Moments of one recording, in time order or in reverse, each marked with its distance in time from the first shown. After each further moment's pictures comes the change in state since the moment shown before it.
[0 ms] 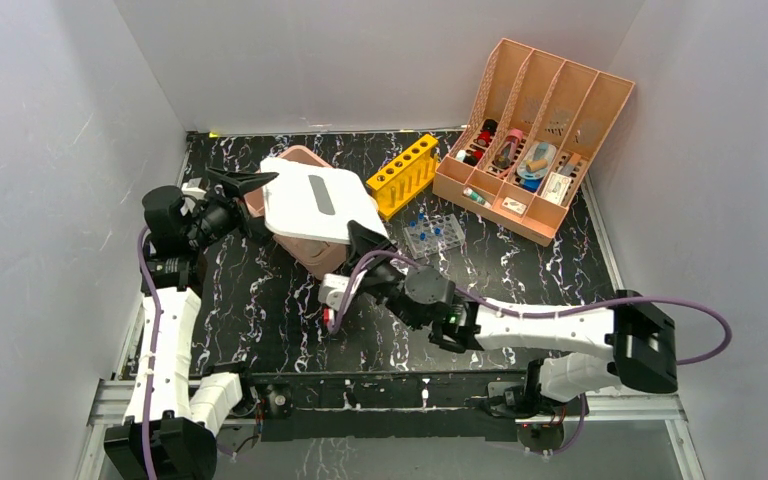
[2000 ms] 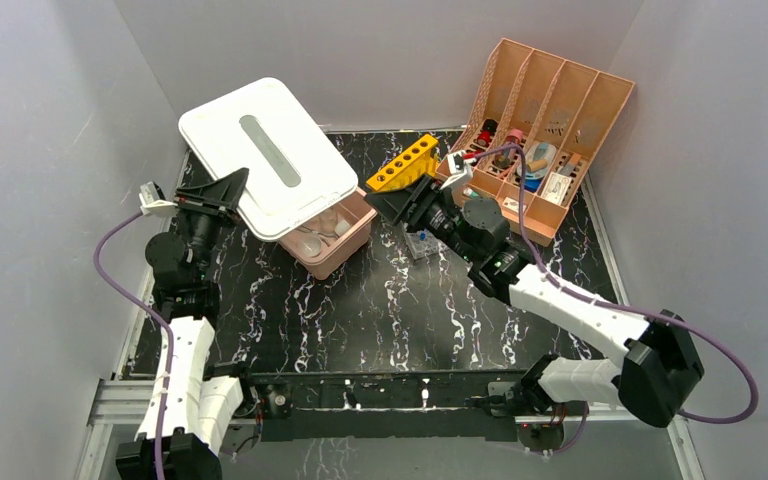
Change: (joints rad) left arm -0.002 -0.130 -0.322 0.755 -0.419 0.098; right arm -0.499 -0.105 0.001 -0.152 -0.462 2.064
